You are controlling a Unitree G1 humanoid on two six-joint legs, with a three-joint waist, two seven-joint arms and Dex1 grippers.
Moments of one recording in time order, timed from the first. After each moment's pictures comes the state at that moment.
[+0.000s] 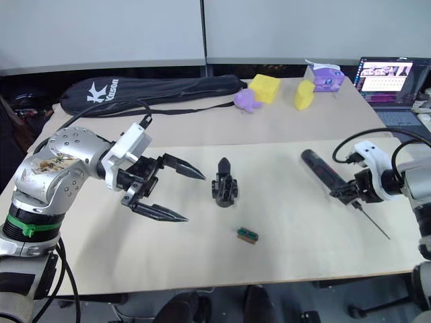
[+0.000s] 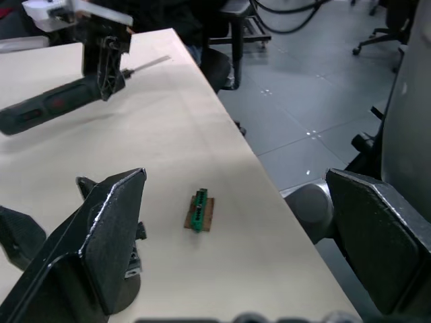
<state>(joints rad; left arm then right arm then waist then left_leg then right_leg) -0.76 0.73 -0.14 -0.24 -0.59 0.61 -1.50 -0.66 -1.16 0.24 0.38 0.14 0.73 1.25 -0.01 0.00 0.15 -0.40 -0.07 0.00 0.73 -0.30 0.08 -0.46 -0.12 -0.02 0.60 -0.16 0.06</state>
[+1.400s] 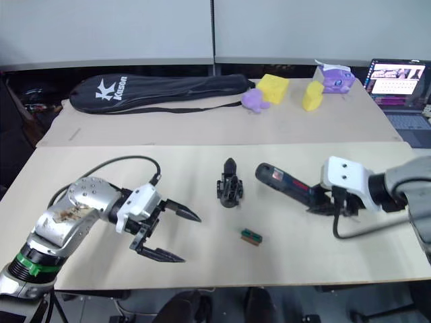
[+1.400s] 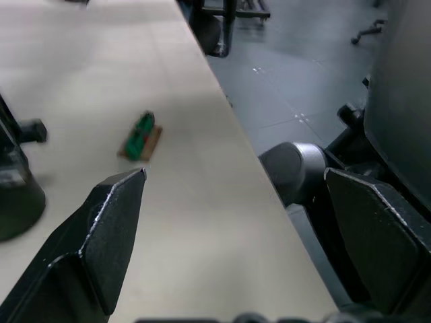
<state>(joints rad) -0.37 0.69 -0.21 -0.28 -0.45 0.33 -1.41 -0.11 -0.99 -0.32 -0.40 0.24 0.50 1.34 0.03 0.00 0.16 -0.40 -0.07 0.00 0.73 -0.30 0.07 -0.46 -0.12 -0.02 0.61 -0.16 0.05</state>
